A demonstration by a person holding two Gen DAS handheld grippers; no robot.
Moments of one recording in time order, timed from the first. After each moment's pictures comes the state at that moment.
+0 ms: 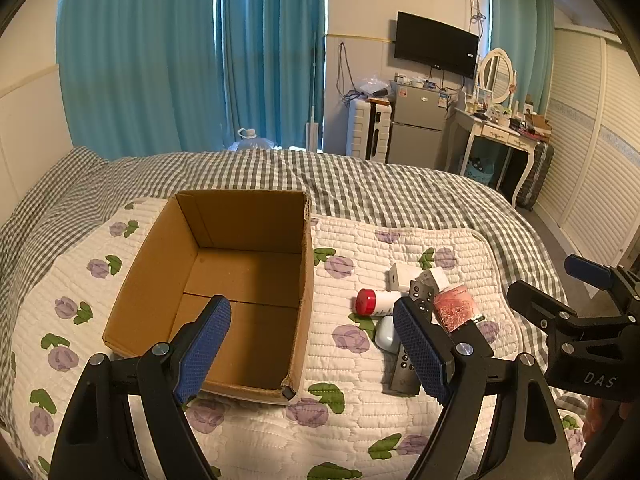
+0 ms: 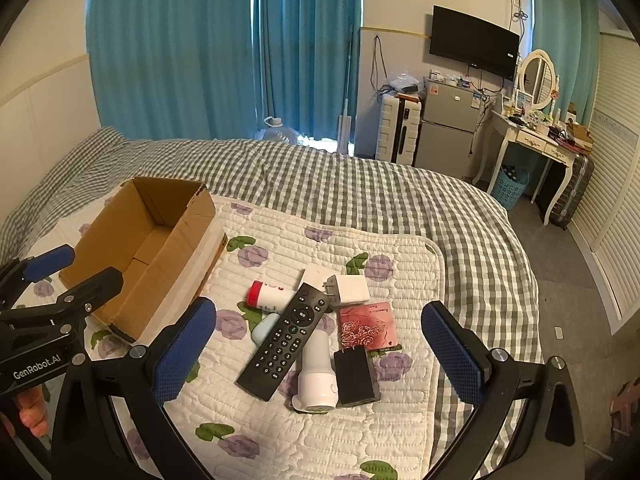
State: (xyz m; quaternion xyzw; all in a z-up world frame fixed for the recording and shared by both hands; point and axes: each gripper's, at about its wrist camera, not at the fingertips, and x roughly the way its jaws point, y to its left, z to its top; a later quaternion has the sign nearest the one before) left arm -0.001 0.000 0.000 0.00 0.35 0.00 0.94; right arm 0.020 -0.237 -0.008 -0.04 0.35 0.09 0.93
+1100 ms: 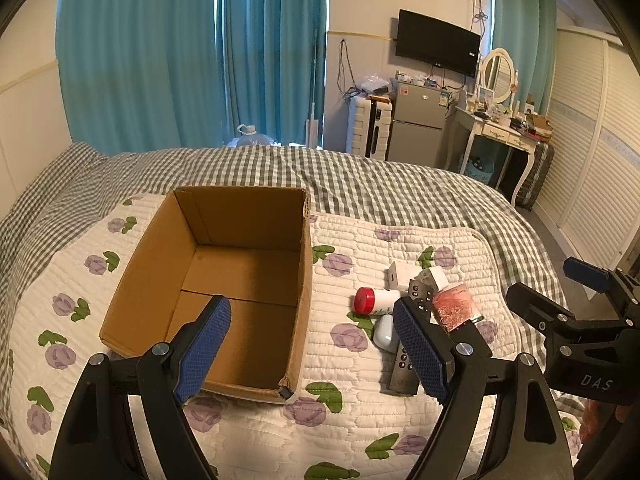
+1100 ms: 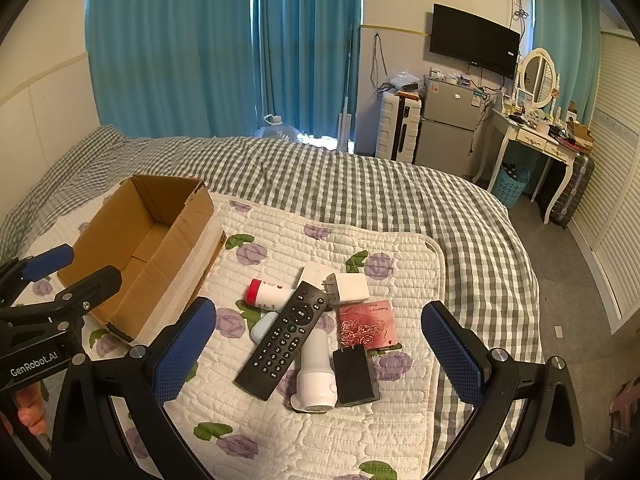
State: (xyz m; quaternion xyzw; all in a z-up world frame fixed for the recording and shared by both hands) left arm 0.000 -0.001 -0.001 -0.01 0.35 0.00 0.94; right arm 0.023 -0.238 -0.010 -0.04 0.35 0.09 0.93
